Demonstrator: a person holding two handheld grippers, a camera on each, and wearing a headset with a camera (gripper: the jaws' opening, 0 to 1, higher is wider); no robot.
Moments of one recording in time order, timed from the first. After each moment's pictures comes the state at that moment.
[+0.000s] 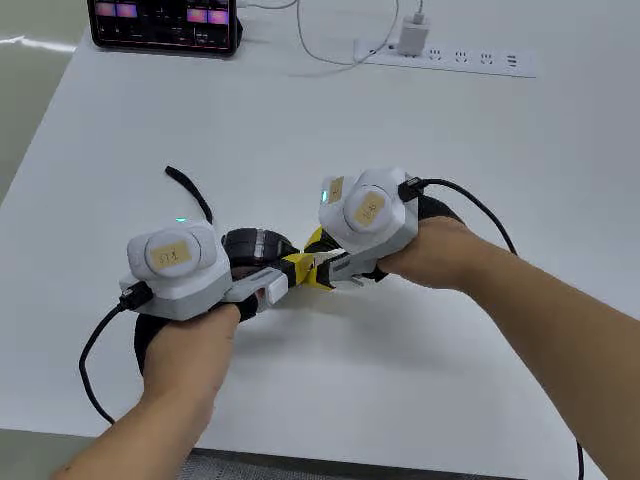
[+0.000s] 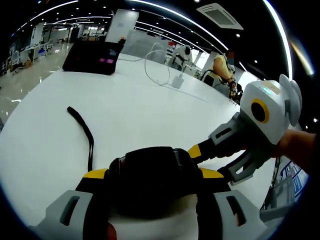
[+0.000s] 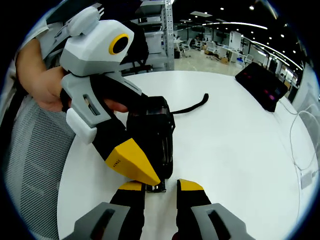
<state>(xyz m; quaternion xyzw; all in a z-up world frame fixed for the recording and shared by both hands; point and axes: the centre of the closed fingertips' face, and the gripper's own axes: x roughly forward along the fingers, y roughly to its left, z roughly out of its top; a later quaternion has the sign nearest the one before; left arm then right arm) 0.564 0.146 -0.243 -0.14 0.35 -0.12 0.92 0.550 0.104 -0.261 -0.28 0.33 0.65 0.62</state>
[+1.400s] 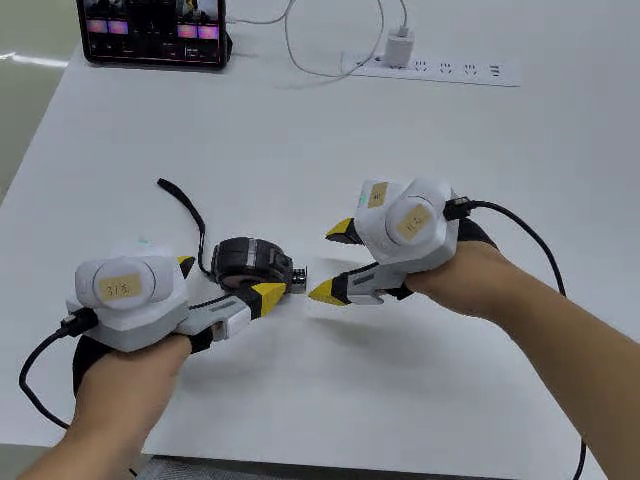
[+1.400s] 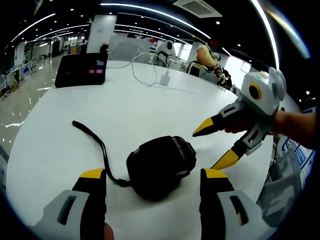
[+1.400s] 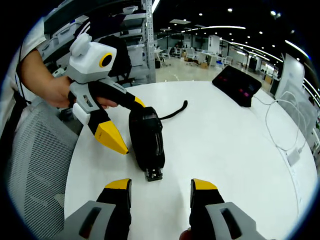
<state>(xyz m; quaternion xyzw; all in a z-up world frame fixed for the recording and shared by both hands) 0.543 0.168 -0.227 -0.07 0.34 -0.17 0.92 0.552 0.074 -0.233 -0.24 0.31 0.60 0.69</state>
